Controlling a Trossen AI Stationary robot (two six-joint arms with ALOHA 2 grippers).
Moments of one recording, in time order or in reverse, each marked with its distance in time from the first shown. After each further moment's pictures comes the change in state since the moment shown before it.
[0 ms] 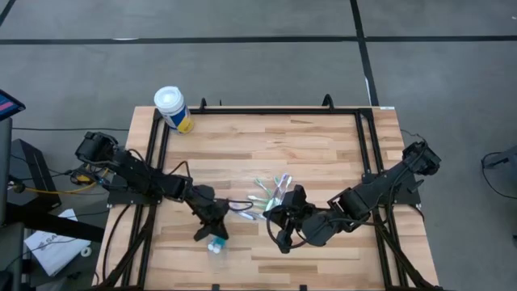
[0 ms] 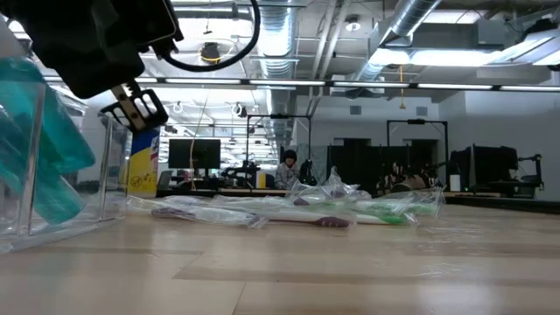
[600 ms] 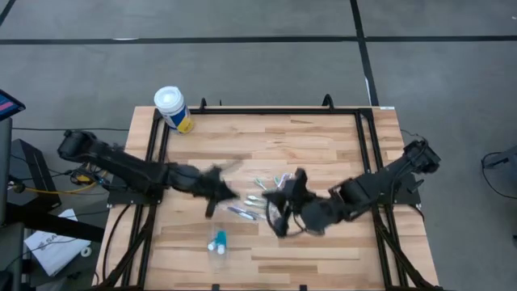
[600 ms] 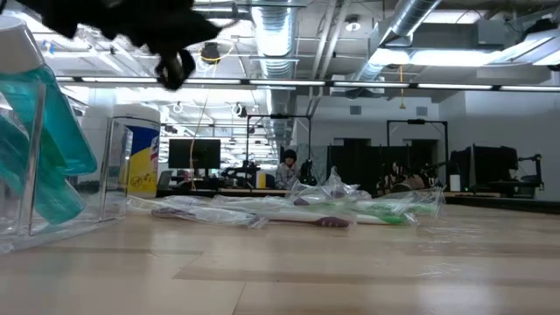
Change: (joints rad) left arm 0.092 -0.294 0.000 -0.020 -0.560 0.172; right arm -0.064 -0.008 0.090 -0.062 0.125 -0.206
